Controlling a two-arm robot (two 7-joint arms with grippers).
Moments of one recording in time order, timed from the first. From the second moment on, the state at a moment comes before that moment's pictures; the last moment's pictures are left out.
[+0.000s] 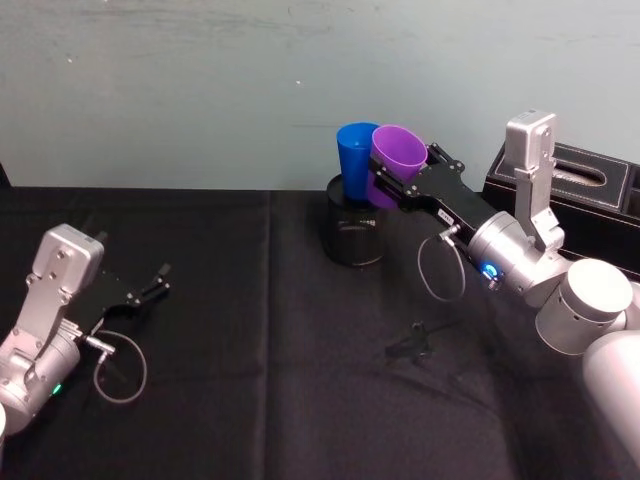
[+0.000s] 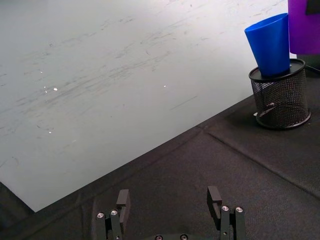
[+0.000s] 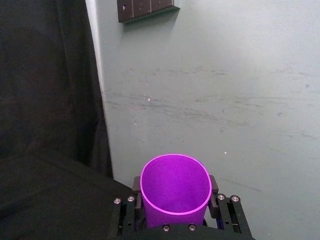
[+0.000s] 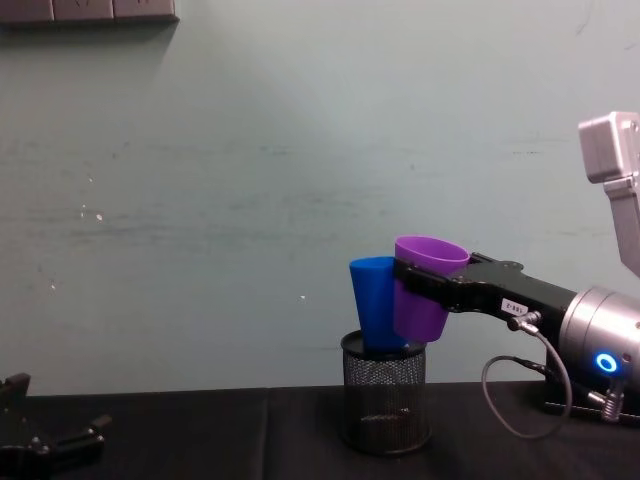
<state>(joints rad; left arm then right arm) -0.20 0.60 0.45 -1.41 -0.25 -0.12 0.03 0.67 0.14 -0.31 -0.78 0.35 -0.34 0.58</state>
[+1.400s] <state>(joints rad) -0.20 0.60 0.45 -1.41 -0.25 -0.12 0.03 0.55 0.22 -0.32 -1.02 0.36 -0.19 0.54</state>
